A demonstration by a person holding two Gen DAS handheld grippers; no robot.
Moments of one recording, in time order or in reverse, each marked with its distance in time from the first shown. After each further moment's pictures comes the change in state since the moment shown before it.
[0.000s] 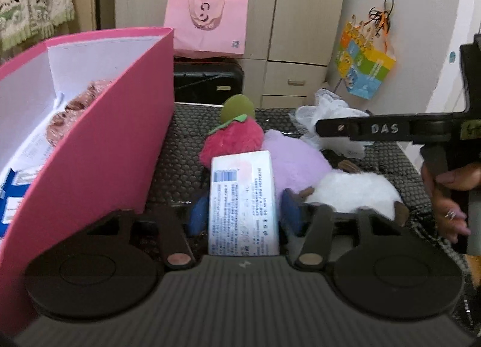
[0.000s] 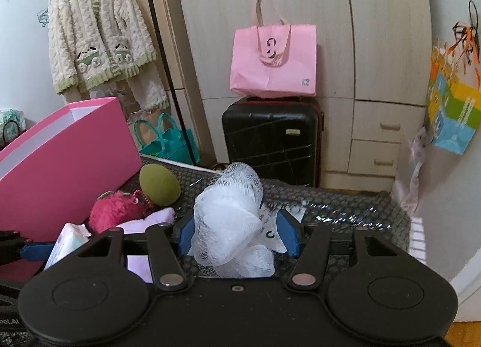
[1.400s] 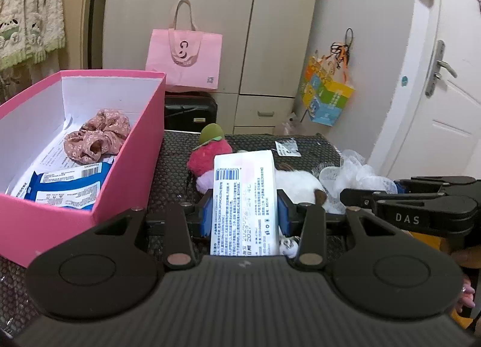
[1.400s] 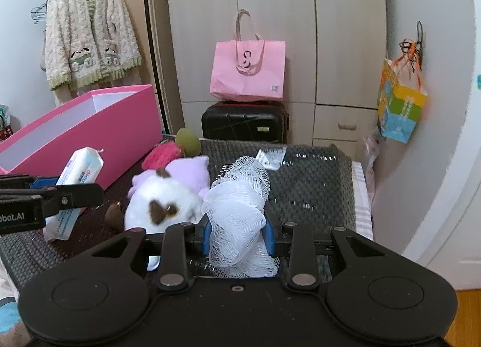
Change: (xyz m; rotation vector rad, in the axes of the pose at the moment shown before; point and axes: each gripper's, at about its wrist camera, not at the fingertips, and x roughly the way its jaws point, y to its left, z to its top) left arm -0.092 0.000 -0.026 0.033 -0.141 -0.112; right arm -0.125 0.067 -0.073 0.006 -0.049 -0.182
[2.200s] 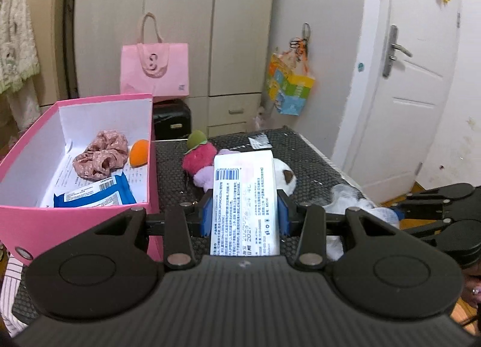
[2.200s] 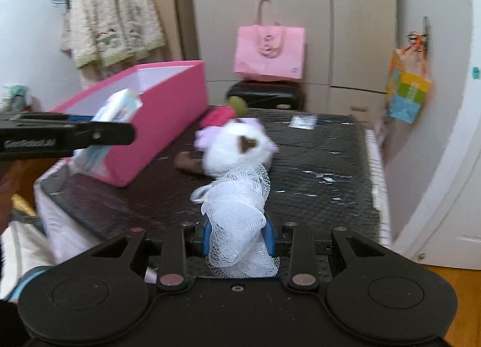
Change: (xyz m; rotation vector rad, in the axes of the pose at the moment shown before) left arm -0.079 0.011 0.010 0.144 0.030 -0.127; right arm -0.080 0.059 -0.038 -0.019 0.082 0.067
